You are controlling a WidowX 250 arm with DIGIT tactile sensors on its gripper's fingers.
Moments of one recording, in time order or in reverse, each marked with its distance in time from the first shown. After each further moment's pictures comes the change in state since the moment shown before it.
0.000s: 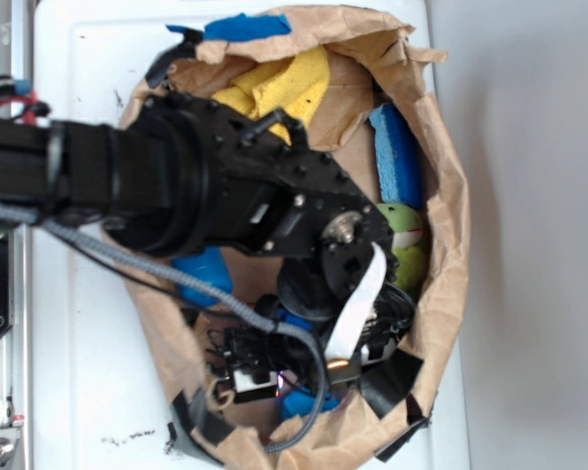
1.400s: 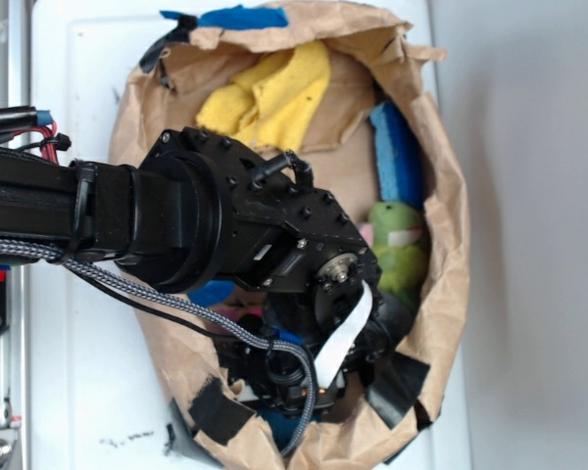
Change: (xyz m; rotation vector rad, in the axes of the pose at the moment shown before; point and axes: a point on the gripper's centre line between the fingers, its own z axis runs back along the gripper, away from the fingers) arm 0.004 -0.022 -0.015 -0.108 0.019 -0.039
